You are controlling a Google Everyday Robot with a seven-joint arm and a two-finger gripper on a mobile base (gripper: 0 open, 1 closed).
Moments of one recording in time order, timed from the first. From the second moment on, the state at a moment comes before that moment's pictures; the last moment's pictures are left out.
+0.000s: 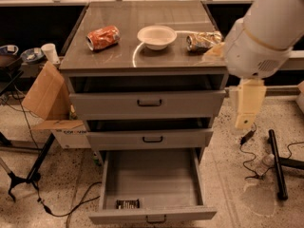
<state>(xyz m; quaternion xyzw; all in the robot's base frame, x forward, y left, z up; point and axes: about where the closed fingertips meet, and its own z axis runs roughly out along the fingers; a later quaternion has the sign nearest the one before) 0.451 -0.150 0.933 -0.74 0.66 0.00 0.14</state>
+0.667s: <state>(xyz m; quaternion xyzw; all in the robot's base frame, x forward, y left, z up) 0.440 -0.077 0.825 -0.89 0.44 0.07 0.05</state>
